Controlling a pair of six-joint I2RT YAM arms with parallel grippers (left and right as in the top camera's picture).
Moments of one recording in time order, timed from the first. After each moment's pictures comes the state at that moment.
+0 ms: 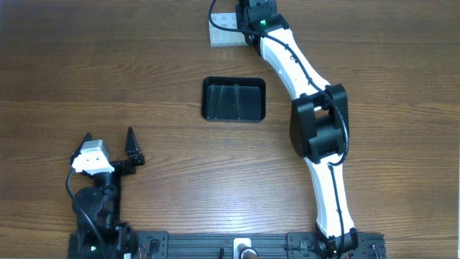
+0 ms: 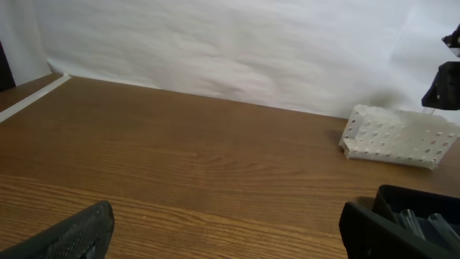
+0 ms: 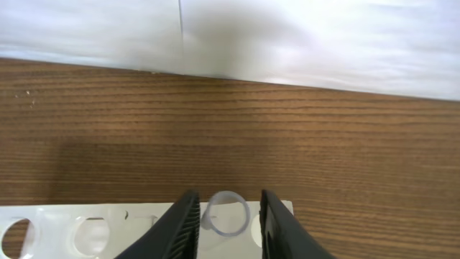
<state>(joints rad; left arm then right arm) 0.07 0.01 0.01 -0.07 -0.03 -0.13 0.35 2.43 2.15 -0.43 0.34 0.13</state>
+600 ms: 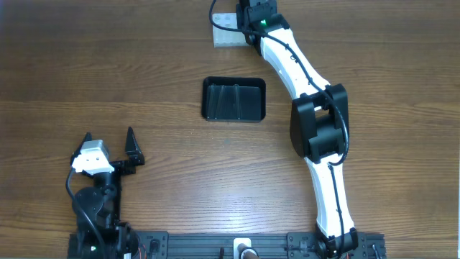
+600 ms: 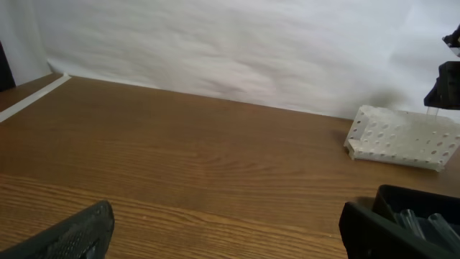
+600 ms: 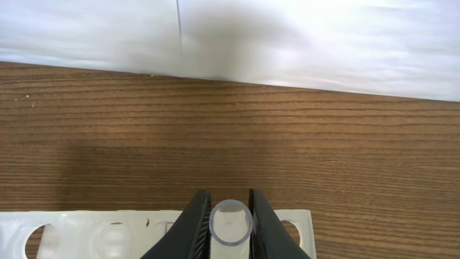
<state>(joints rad) 0.07 0.01 0.01 -0.07 -0.03 -0.13 0.35 2.43 2.15 -0.42 0.34 0.13</state>
